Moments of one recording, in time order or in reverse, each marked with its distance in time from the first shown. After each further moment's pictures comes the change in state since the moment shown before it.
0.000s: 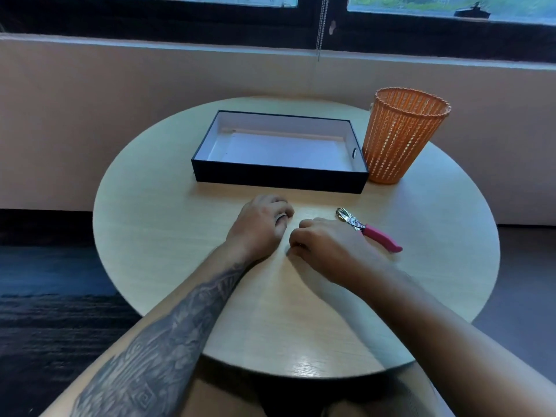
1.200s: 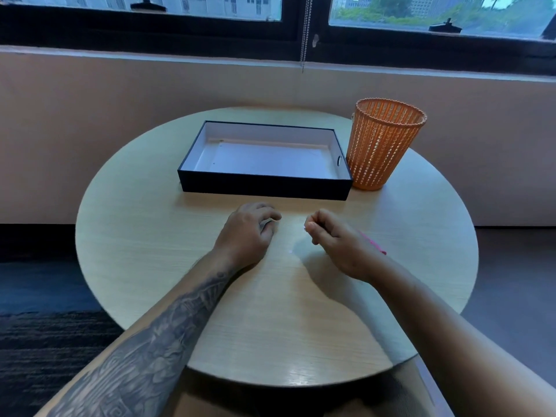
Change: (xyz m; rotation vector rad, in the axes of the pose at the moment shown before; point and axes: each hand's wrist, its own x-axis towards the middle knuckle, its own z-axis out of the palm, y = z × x) left_hand -0.002 0.000 -0.002 -0.069 0.042 0.005; right_hand -0.018 0.025 -0.028 0.822 0.023 0.398
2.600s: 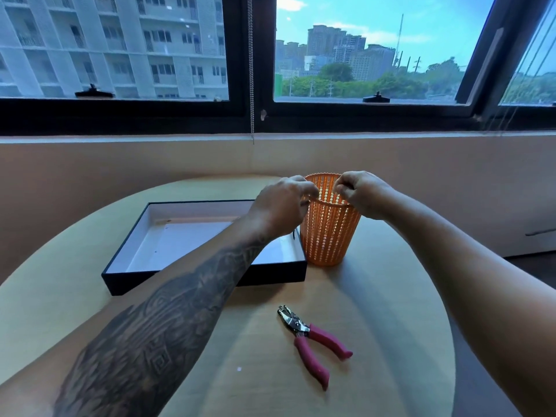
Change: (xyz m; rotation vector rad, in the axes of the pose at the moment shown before) left_hand 0.227 0.138 0.014 0.133 -0.010 0.397; right_hand 0.138 -0.001 -0.221 -0.395 0.305 0.146
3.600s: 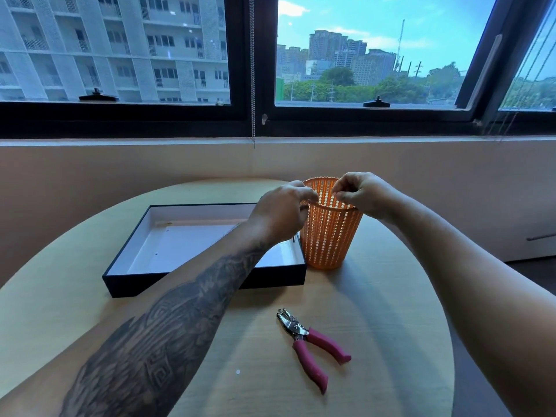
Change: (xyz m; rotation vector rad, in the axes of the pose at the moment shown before) left_hand -0.003 0.003 0.002 0.001 0.023 -0.022; right_hand 0.002 0.004 -0.007 0.146 -0.014 0.018
